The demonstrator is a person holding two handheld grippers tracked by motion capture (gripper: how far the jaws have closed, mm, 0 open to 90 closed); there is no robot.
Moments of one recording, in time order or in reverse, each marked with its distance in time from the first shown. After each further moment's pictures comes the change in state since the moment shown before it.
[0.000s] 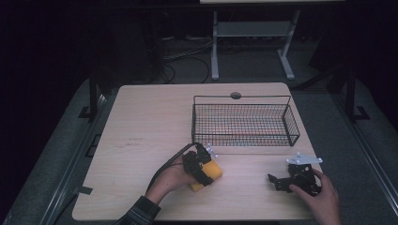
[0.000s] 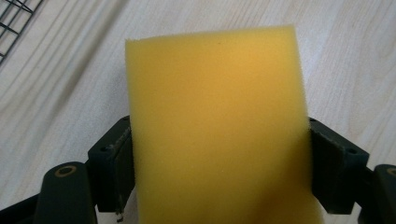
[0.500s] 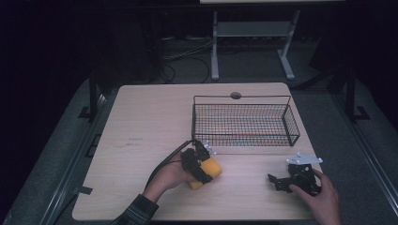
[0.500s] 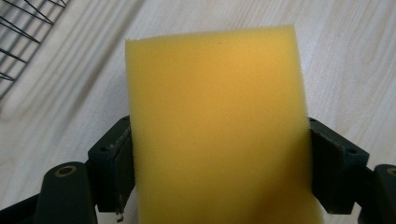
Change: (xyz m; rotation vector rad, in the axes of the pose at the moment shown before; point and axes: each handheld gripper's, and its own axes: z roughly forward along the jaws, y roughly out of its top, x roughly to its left) left arm 0.004 0.002 -0.013 -0.019 -0.012 0.003; right arm 0.000 0.000 0.000 0.000 0.000 0.000
